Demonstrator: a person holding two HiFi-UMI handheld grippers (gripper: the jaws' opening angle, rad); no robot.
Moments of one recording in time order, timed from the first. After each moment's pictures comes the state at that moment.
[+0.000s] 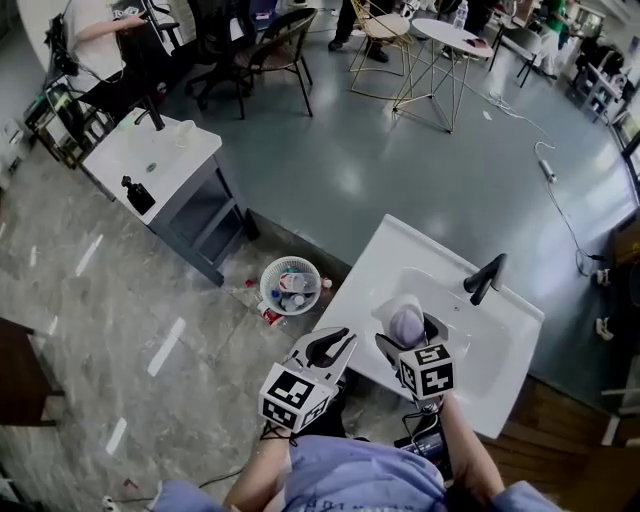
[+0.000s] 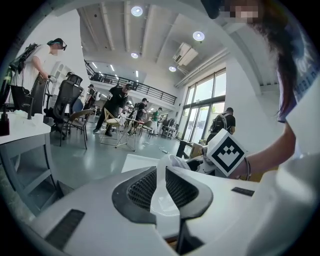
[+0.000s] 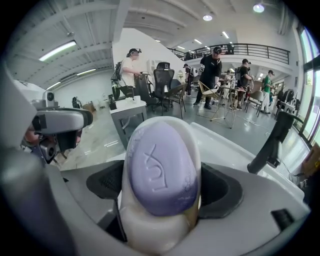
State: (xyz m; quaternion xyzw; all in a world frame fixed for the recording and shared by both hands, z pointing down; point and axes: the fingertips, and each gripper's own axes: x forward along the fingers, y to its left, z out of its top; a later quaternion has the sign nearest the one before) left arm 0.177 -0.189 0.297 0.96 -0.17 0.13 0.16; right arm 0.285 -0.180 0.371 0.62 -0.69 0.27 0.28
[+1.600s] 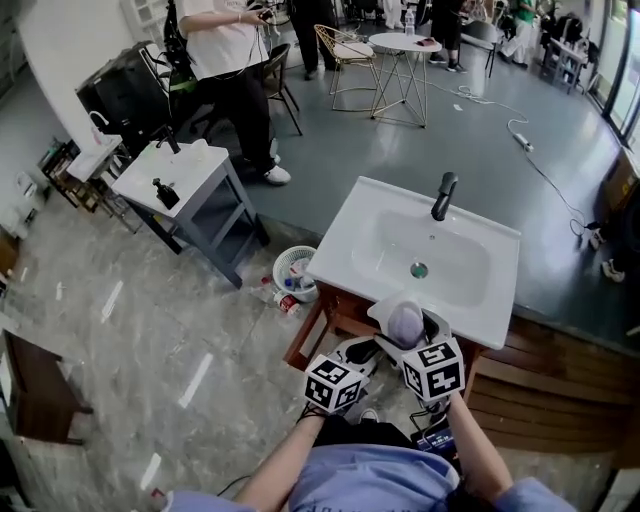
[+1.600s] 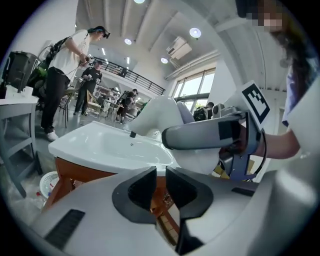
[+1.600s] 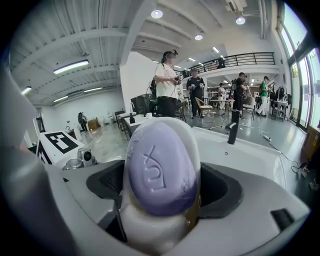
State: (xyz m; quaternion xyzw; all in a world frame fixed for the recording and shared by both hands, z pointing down) left arm 0.179 0.089 0.358 0.97 -0.07 0.16 0.20; right arm 0.208 0.064 0.311 0.64 -0.71 0.23 0.18
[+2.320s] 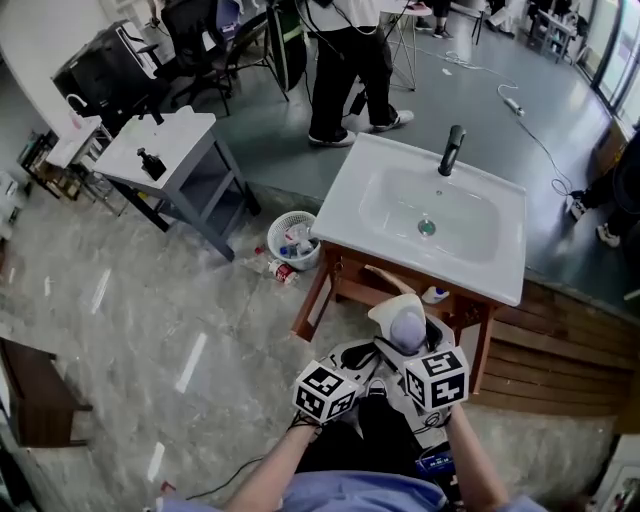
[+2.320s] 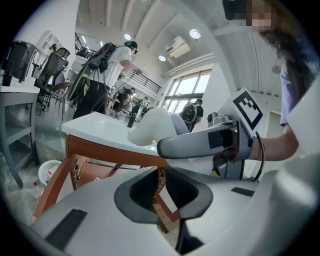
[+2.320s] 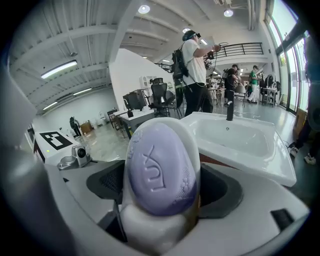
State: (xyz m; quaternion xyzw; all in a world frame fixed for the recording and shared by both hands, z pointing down) left arm 0.092 0.138 0.385 0.96 -0.03 0.16 0.21; right arm 0.131 0.116 0.358 0.66 -0.67 0.28 0.17
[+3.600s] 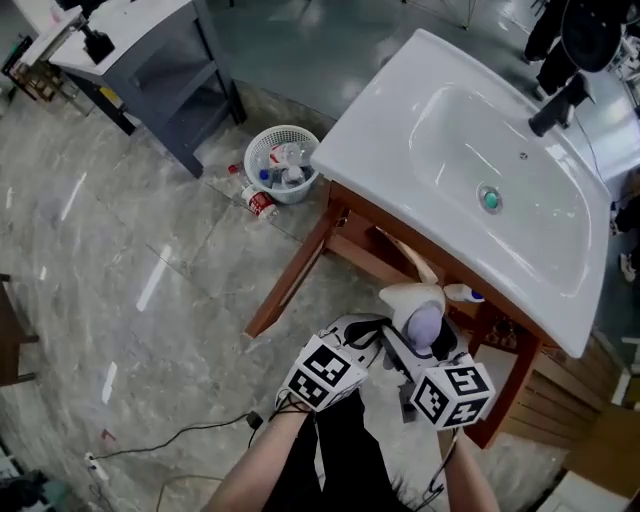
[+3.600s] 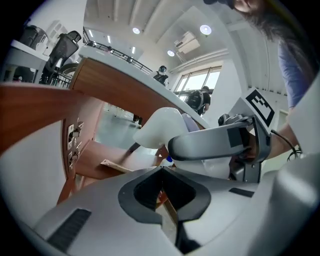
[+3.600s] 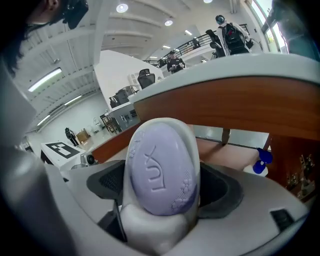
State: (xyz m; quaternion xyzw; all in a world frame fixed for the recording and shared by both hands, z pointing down) left arm 0.154 0.051 0.602 0.95 -0.04 0.18 0.24; right arm 0.178 0.046 0.575 0.66 -0.65 0.36 0.12
